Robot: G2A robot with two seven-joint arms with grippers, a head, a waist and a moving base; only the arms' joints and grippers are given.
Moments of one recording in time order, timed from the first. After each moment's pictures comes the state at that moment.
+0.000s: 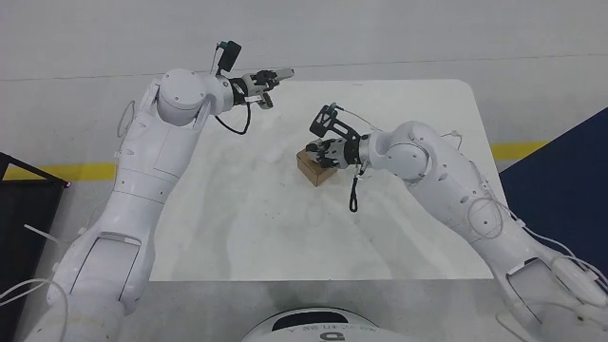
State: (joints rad) left arm 0.73 -1.29 -1.12 -1.09 0.02 0.19 -0.91; right arm -0.89 -1.12 0.78 -1.38 -0.57 -0.49 0.75
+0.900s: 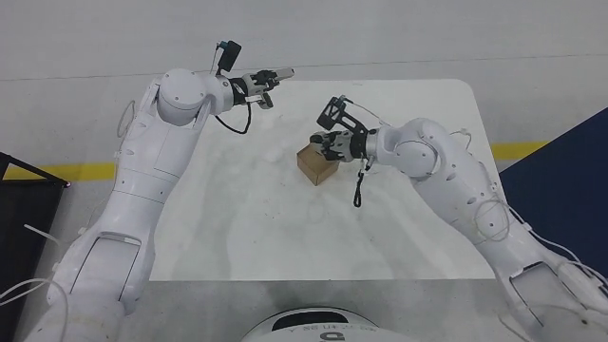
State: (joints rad) left arm 0.73 -1.29 -1.12 -1.09 0.02 0.19 -0.91; right arm -0.97 -1.09 0.90 -1.45 -0.60 -0.55 0.69
